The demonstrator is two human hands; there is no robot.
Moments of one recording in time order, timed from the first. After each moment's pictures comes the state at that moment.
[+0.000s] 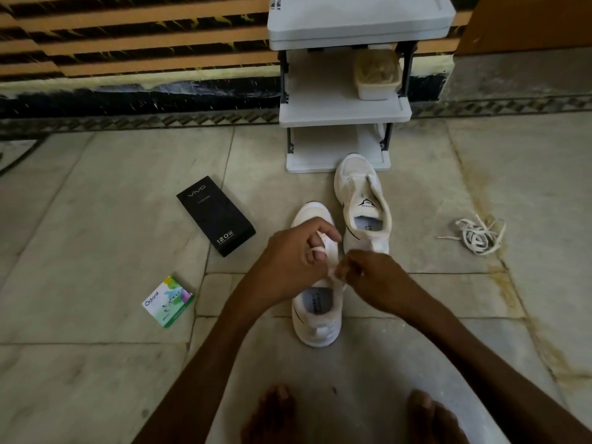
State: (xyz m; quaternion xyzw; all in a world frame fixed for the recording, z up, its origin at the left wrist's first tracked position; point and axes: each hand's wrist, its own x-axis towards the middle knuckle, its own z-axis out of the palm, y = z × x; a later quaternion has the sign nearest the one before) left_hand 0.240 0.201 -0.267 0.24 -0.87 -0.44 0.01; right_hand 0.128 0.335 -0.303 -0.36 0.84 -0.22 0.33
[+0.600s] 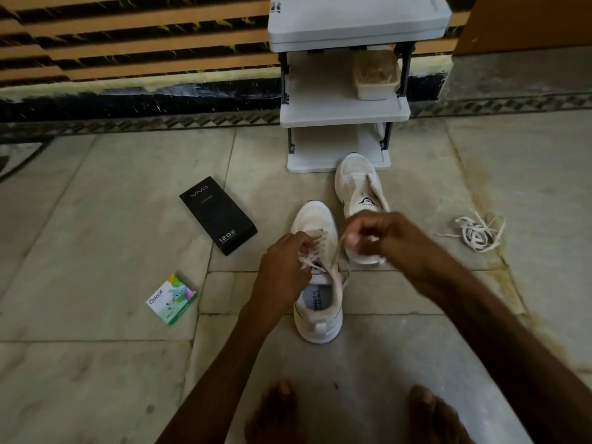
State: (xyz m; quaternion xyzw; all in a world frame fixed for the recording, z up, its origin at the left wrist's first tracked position) left_hand 0.245 0.204 -0.321 0.32 -0.89 -0.31 0.07; right_hand 0.110 0.339 -0.254 -0.31 0.70 -0.50 0.40
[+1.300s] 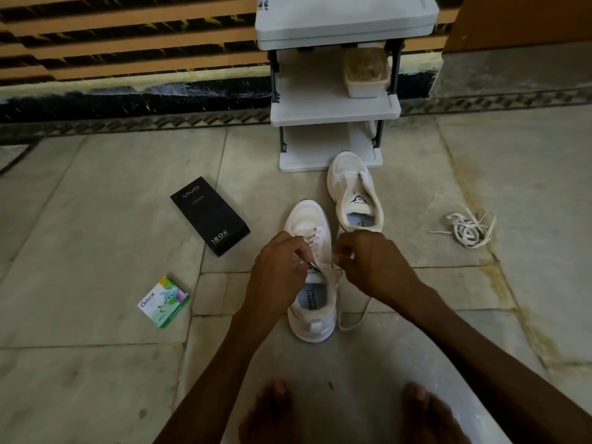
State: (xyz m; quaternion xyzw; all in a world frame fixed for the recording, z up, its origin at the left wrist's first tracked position) left_hand 0.244 0.211 -0.317 0.32 -0.89 -0.30 0.11; right_hand 0.122 0.330 -0.294 -0.41 0.88 -0.16 0.20
